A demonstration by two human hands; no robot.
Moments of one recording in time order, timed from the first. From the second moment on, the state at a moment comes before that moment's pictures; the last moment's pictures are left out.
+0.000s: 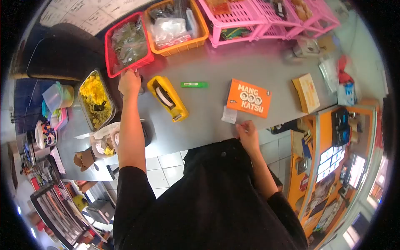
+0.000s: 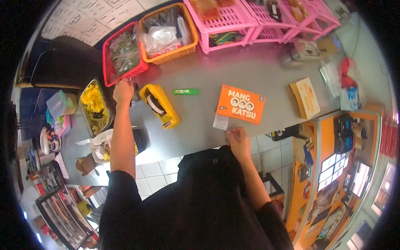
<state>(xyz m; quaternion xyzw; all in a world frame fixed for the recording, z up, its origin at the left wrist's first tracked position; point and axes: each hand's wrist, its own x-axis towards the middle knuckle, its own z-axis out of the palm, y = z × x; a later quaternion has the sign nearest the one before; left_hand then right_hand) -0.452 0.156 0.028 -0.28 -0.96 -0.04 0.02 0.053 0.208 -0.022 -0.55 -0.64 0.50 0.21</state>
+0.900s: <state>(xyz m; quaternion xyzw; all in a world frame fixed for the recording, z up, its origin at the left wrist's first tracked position) -0.096 0.125 -0.024 -0.37 -0.87 -0.32 -0.05 0.025 0.241 -0.041 -0.46 -0.70 0.55 0.01</state>
